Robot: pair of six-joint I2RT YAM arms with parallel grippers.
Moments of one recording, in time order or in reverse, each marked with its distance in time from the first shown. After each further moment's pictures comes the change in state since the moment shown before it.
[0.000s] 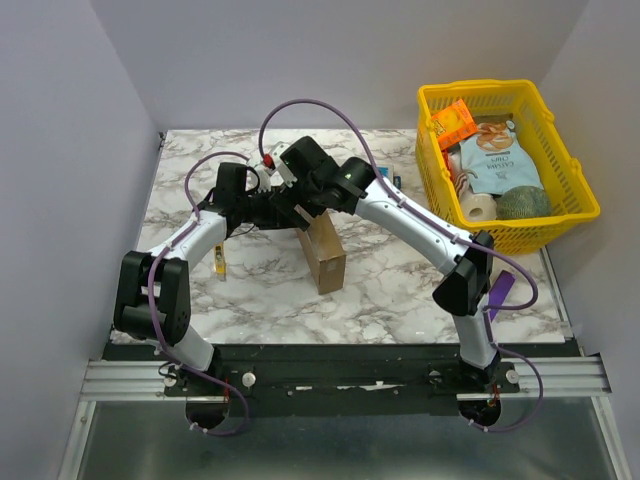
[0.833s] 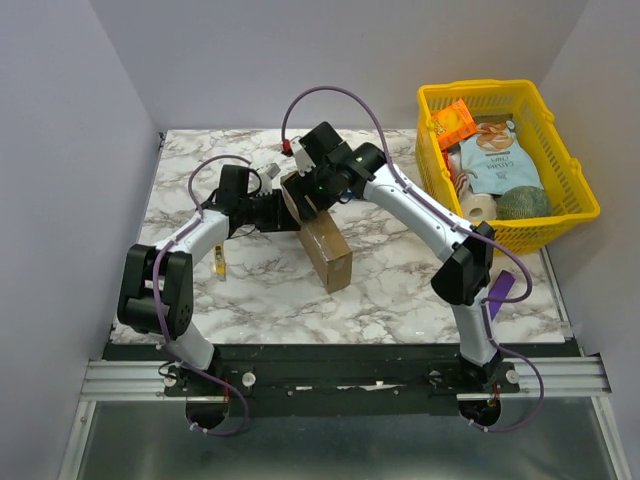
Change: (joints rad) left arm 0.000 0.039 -0.001 -0.003 -0.007 0.001; right arm -0.109 0.046 0.031 -0.054 -0.286 0.156
